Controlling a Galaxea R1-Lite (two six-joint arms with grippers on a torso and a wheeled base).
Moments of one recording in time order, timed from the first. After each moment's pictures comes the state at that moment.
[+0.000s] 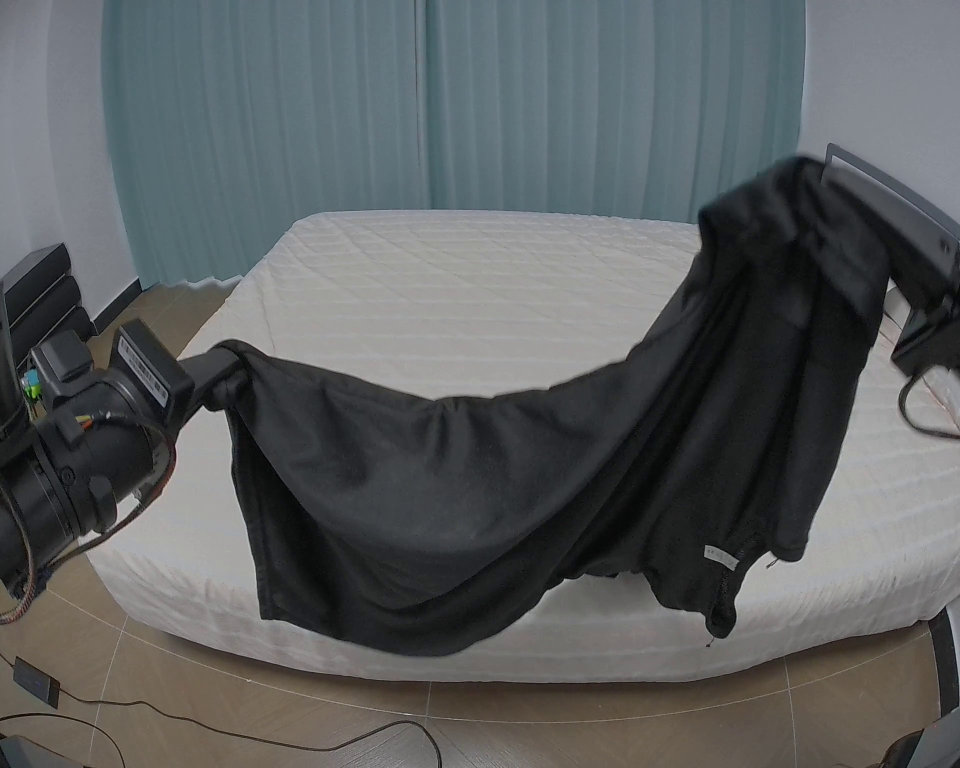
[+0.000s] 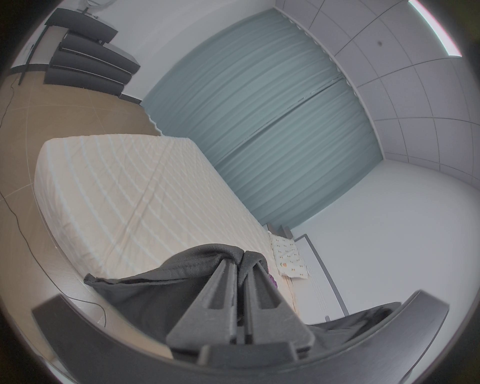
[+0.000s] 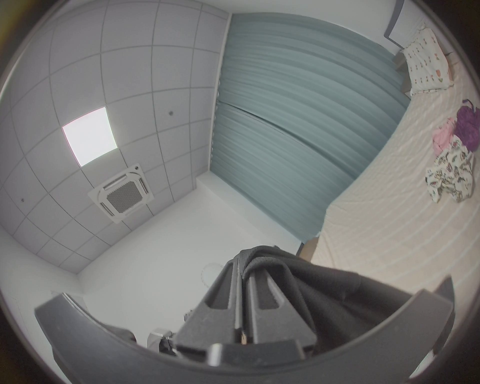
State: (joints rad) left arm -0.62 1.21 -0.72 -0.38 0.35 -0.95; right arm 0.70 1.18 -0.71 -0.86 0.11 0.85
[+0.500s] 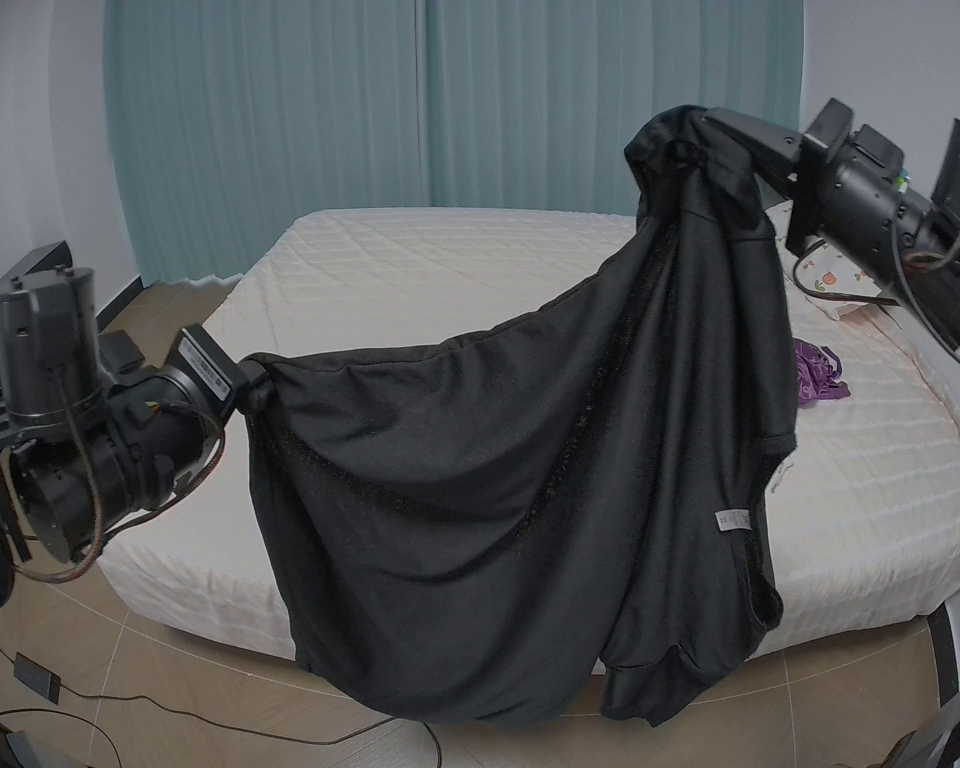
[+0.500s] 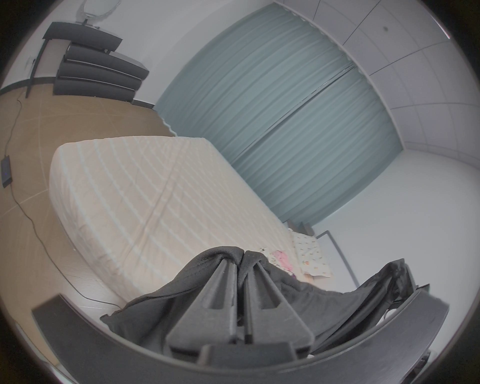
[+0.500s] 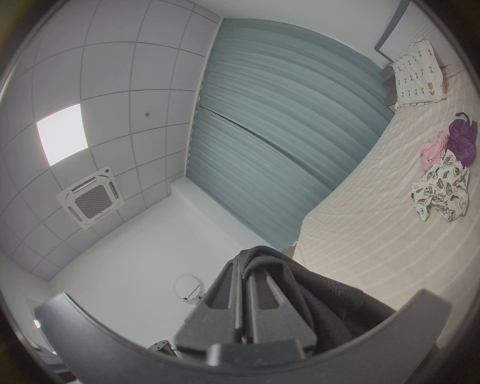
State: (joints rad) left arm -0.54 1.35 -0.78 -0.35 0.34 -0.94; right arm 0.48 1.52 -1.12 -0.73 0.18 0.89
